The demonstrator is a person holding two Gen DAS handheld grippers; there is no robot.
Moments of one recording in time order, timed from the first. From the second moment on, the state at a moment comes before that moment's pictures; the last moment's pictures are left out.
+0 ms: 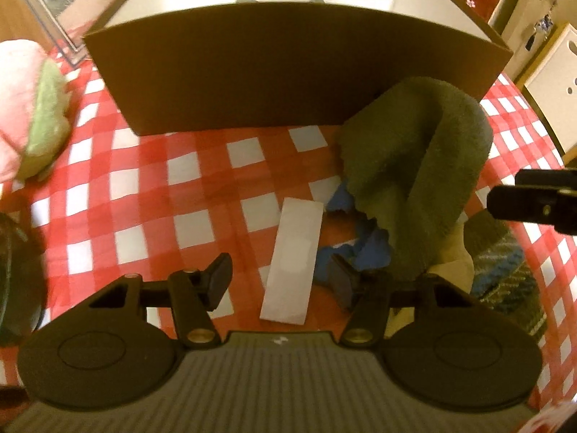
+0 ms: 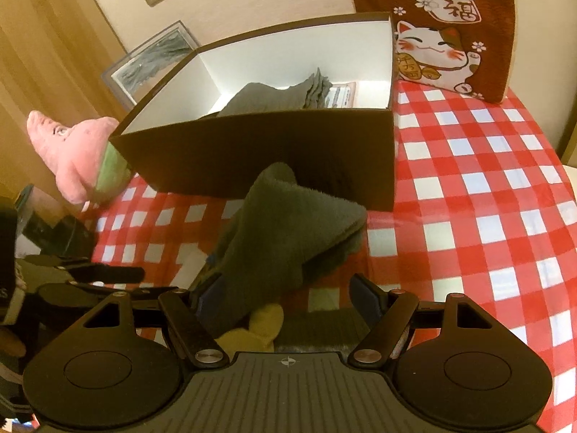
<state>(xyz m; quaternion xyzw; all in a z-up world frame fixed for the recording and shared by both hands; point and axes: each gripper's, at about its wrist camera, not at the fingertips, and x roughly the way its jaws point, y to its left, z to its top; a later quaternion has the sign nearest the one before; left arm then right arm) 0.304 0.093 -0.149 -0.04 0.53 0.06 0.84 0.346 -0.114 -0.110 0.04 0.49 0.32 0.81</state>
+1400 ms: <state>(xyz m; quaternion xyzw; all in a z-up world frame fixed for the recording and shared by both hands) 0.295 0.123 -0.149 -0.06 0.52 0.10 0.85 0.357 -0.105 -0.126 0.06 0.50 0.32 0.80</state>
